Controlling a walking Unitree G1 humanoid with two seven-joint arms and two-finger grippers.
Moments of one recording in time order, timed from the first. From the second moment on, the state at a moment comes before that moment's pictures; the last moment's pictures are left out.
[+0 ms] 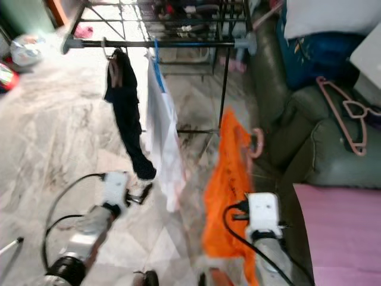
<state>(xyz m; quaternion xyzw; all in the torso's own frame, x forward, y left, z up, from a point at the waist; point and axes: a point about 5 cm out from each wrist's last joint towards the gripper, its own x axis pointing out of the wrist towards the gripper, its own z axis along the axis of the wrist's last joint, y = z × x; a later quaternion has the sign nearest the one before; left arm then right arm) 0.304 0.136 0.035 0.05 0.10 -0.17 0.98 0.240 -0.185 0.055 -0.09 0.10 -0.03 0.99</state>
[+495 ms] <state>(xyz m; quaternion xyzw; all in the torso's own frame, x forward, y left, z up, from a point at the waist) 0.310 0.122 0.035 0.03 0.11 -0.18 0.98 0.249 -0.191 0.048 -0.11 0.11 -0.05 0.99</state>
